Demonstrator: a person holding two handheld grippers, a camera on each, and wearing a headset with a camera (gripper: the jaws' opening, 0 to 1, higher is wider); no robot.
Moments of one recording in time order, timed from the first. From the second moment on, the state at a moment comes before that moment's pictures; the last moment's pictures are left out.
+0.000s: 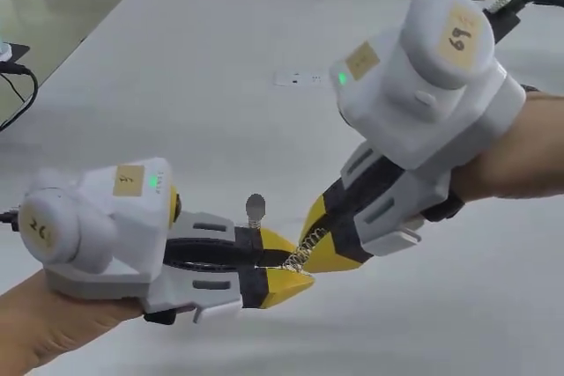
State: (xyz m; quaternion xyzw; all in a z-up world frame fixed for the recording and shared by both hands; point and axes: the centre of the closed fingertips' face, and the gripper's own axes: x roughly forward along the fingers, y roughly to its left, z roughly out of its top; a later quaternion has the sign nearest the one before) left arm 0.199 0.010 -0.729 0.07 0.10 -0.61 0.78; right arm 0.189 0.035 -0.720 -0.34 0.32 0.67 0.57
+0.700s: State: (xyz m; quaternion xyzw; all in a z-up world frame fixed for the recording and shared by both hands) left arm 0.203 0.014 -0.739 0.08 0.12 -0.60 0.78; right arm 0.195 0.034 -0.719 -0.36 0.32 0.67 0.57
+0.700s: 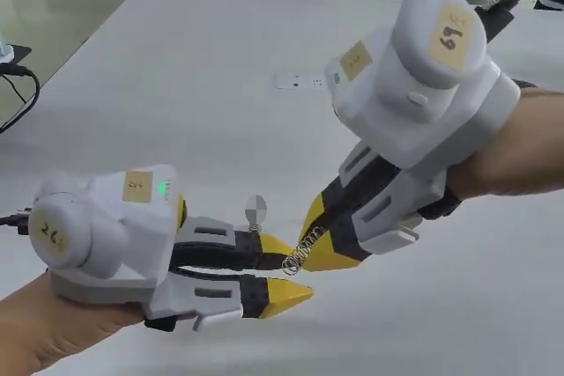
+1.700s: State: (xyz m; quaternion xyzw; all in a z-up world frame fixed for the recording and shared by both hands) left arm 0.216 0.027 -0.740 0.05 0.15 -0.57 0.81; right arm 0.240 -0.005 -0.718 -0.39 0.34 0.61 0.60
